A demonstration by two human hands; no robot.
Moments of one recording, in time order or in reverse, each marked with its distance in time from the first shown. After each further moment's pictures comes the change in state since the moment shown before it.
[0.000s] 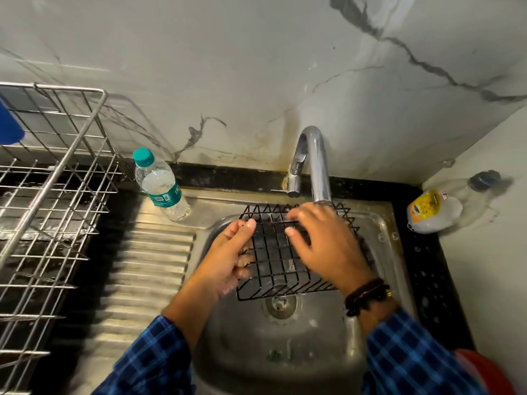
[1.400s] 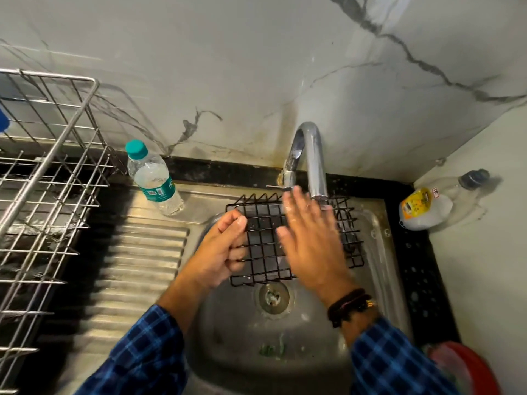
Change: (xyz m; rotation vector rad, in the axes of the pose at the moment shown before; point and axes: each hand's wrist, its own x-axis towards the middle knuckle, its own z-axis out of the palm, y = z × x) left_hand 0.013 -0.006 -0.015 -0.112 -0.194 0.061; right_hand -0.013 -0.012 0.026 -0.131 -0.005 0.112
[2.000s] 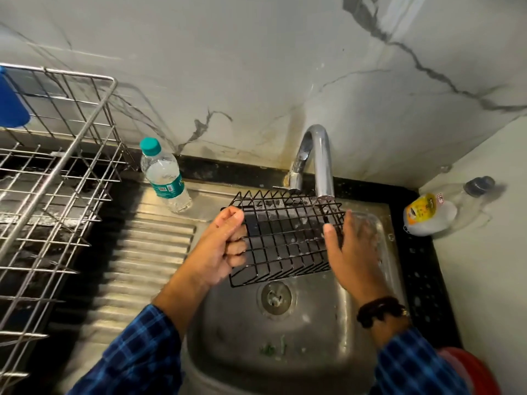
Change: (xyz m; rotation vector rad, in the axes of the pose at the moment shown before) left_hand -0.011 0.009 -0.006 -0.105 -0.064 0.065; right_hand -0.016 0.047 -0.006 0.185 -0.054 0.490
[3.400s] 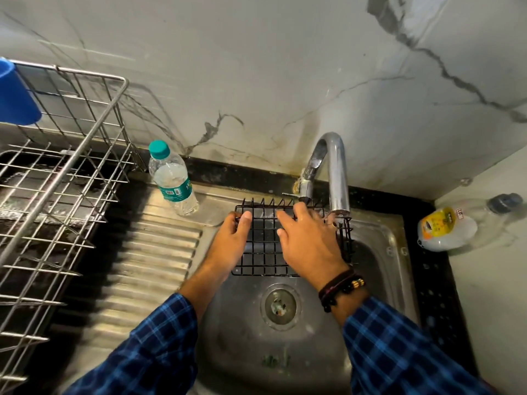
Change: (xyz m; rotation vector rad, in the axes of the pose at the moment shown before) left_hand 0.047 -0.025 -0.024 0.688 0.428 0.104; right_hand 0.021 -0.090 0.022 -0.419 -0.049 -0.501
